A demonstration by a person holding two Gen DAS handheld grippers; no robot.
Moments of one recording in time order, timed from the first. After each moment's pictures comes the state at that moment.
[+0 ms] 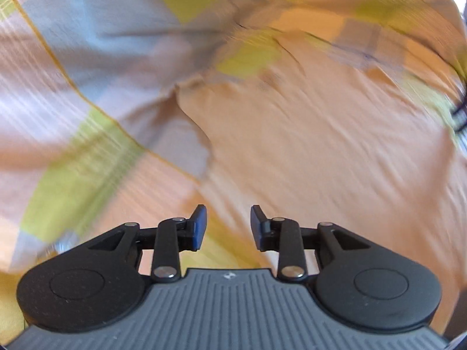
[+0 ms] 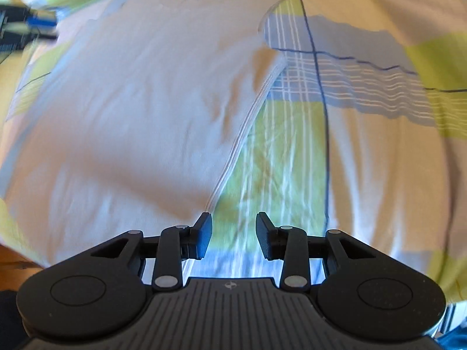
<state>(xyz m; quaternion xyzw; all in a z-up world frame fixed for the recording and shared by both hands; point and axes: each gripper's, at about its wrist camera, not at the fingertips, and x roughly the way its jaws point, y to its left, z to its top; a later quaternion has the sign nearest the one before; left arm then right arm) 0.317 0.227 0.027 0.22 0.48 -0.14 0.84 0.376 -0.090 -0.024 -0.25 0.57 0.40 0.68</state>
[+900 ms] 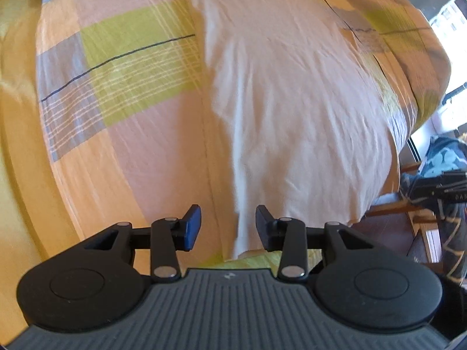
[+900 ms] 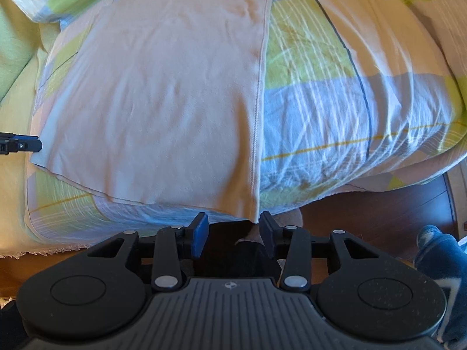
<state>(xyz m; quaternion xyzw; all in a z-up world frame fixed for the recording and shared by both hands) 0.148 0.274 -0.013 -0.11 0.60 -0.08 0.79 0.255 -0.150 -0.024 -0.13 0.63 0.34 0.68</state>
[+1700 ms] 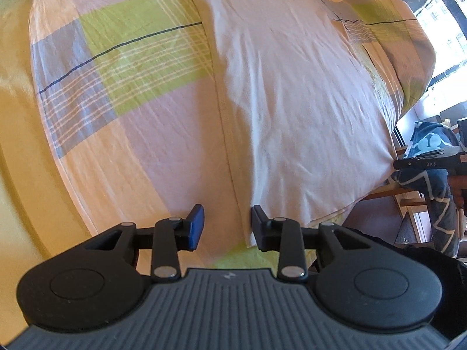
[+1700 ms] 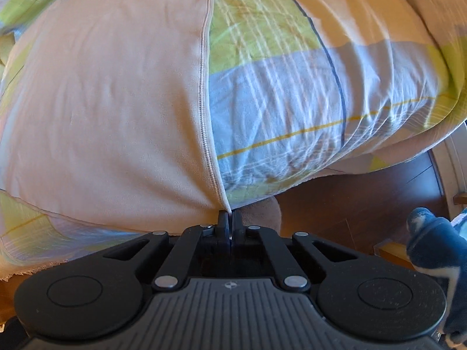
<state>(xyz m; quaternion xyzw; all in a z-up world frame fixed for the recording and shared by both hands) 0.148 0.304 -0.028 -0.12 0.60 -0.15 0.77 0.288 -0.160 -0.056 -0.15 0.66 0.27 0.69</state>
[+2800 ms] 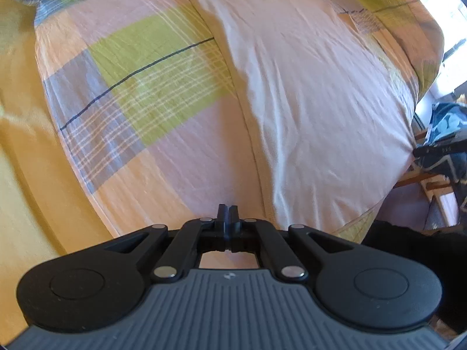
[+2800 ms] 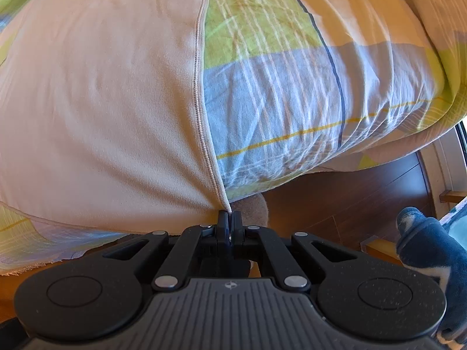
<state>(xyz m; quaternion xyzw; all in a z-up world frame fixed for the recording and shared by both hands) 0.155 0.309 -0.021 -0.06 0.59 -0.13 0.79 0.285 -0.119 -0.062 -0.17 0.67 0.24 0.69</state>
